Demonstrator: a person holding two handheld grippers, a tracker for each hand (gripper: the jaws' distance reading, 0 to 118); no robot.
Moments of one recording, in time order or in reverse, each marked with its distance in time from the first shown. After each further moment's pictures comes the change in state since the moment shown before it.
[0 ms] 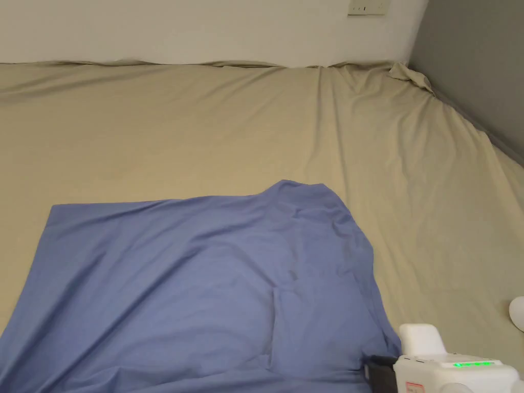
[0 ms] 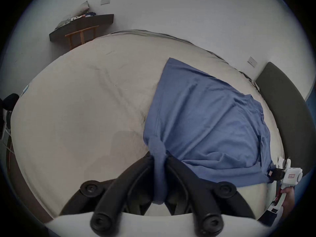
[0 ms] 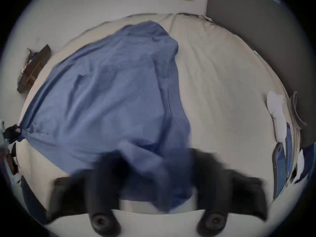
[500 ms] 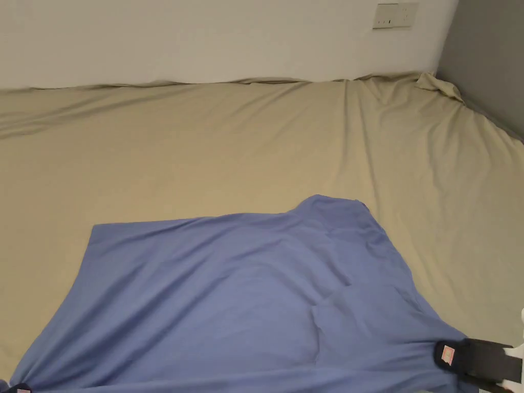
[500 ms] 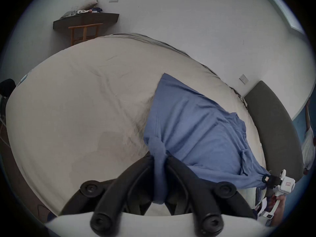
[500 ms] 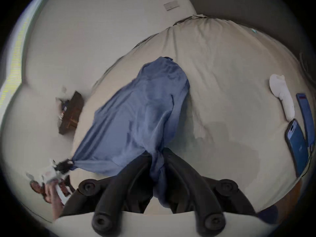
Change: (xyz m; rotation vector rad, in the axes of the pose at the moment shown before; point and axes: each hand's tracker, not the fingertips) left arm -0.012 0.034 0.048 0.024 -0.126 0.142; right arm 0.045 0.032 0.088 0.072 0.386 -0.392
